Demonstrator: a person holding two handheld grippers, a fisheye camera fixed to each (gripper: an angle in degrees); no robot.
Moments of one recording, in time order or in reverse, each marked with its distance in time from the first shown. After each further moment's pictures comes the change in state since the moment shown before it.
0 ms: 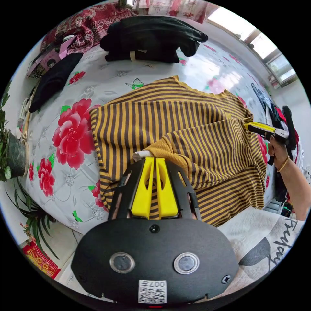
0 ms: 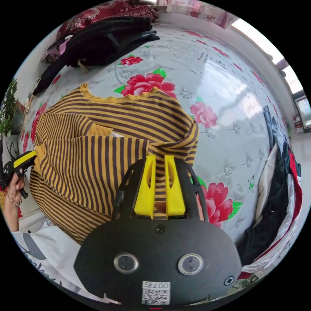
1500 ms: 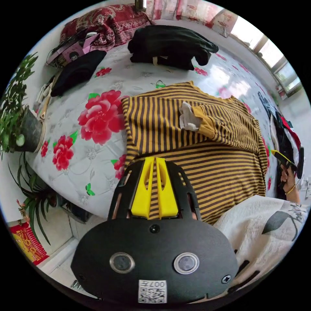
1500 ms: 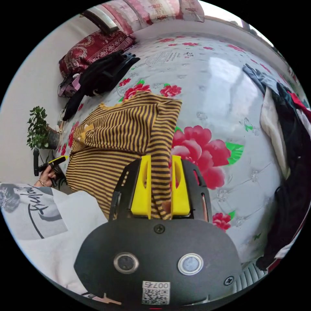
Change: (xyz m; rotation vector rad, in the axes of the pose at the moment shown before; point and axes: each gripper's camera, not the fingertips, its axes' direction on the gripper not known) left arm -0.024 0.128 -0.053 0.040 -0.021 -0.179; right arm 0.146 0.142 -0.076 0.134 -0.382 0.184
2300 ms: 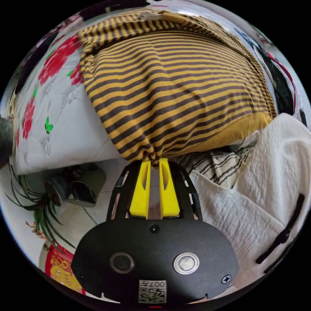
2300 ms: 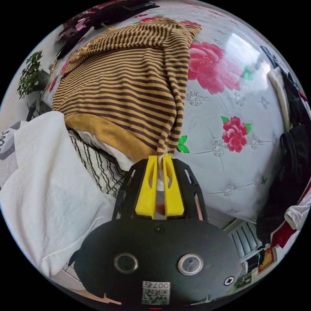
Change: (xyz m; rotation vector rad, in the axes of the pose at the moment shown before) left arm 0.001 0.150 0.056 -0.385 0.044 0.416; right arm -0.004 0.143 -0.001 -0.421 0.123 -0.130
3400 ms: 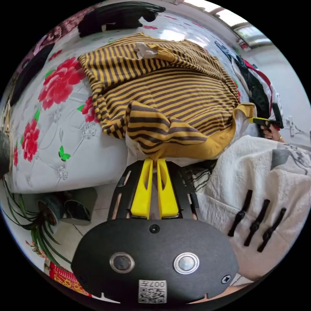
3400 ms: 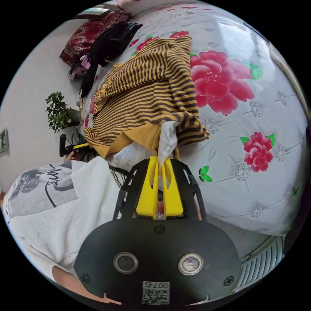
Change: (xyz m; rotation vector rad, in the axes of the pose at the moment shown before) left arm -0.137 0.015 -0.111 0.121 0.268 -0.015; right arm 0.094 0.010 -0.060 0.156 -0.427 0.115
